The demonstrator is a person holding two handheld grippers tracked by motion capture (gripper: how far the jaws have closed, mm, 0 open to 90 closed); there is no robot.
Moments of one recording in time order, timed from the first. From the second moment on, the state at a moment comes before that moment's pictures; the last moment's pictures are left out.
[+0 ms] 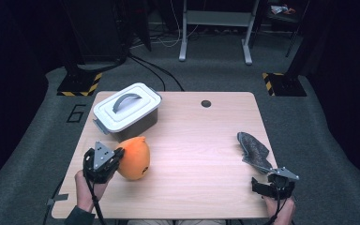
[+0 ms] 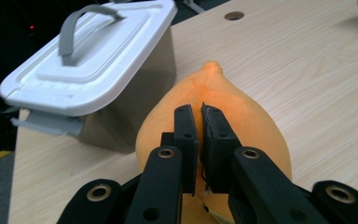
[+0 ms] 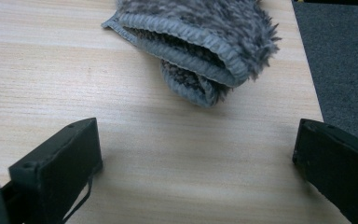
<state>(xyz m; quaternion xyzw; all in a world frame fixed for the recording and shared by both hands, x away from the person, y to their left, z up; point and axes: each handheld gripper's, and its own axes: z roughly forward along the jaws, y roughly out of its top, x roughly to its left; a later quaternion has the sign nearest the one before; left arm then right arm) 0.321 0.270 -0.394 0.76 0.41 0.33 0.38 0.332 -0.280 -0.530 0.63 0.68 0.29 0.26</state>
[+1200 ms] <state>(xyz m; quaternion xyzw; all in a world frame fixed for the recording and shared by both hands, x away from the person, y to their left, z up) 0.346 0.369 -0.430 0.70 0.56 0.36 0.25 0.332 -0.279 -0.530 0.63 0.67 0.29 0.26</state>
